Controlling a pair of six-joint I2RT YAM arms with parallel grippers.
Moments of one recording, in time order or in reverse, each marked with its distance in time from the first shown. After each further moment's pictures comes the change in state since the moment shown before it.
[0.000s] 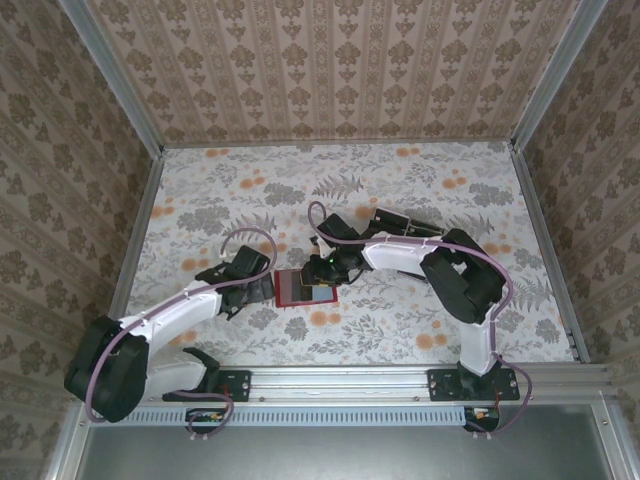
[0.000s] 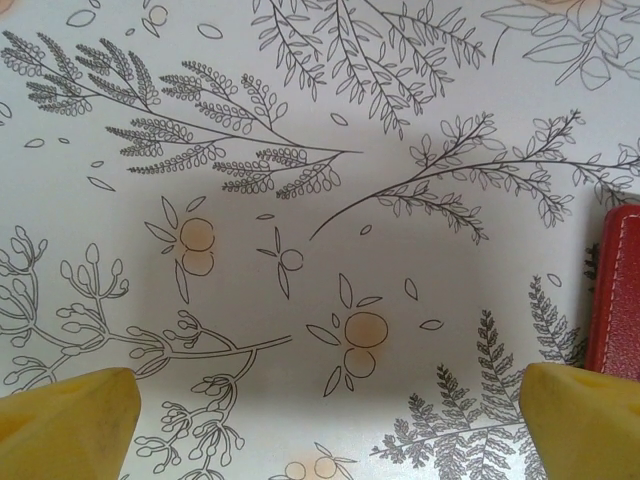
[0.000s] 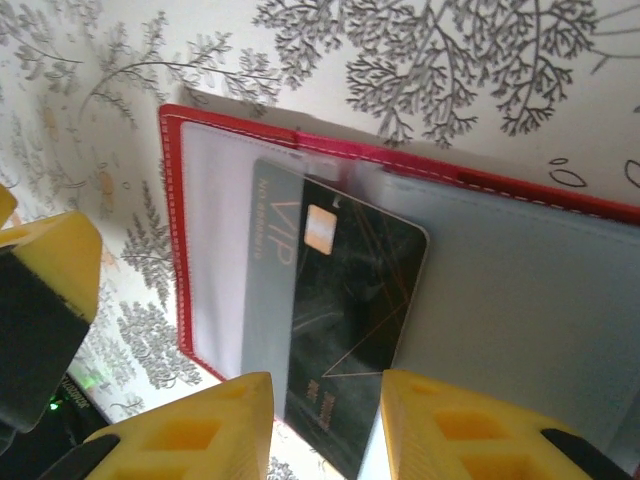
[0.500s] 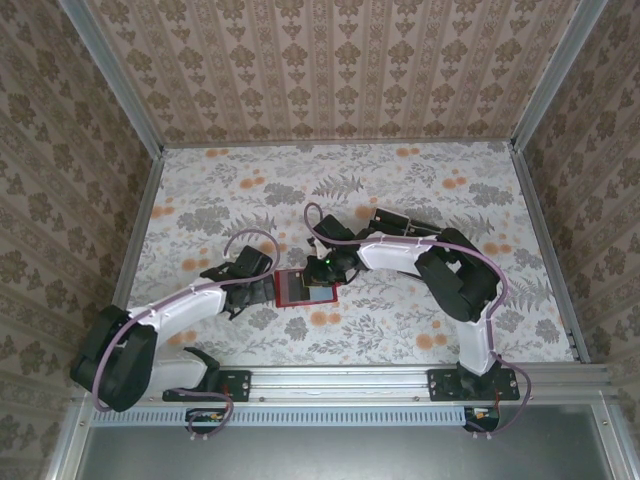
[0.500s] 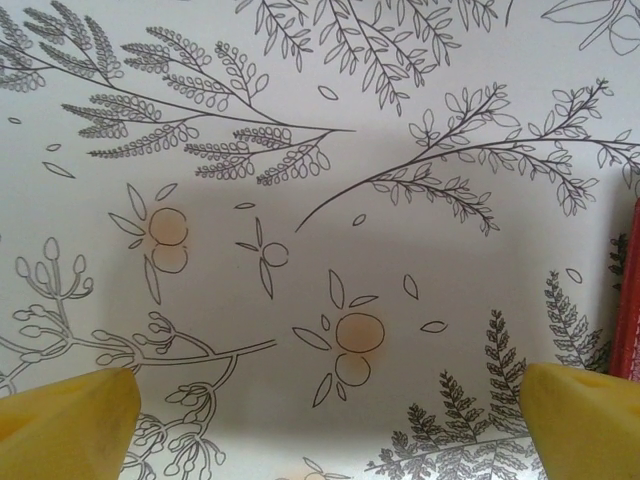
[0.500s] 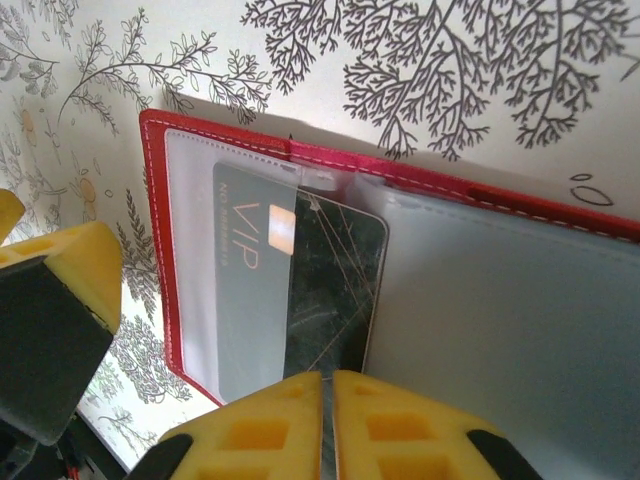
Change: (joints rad) left arm 0.000 0.062 -0.003 0.036 0.019 0.000; right arm 0.018 0.032 0.033 -0.013 0.013 0.005
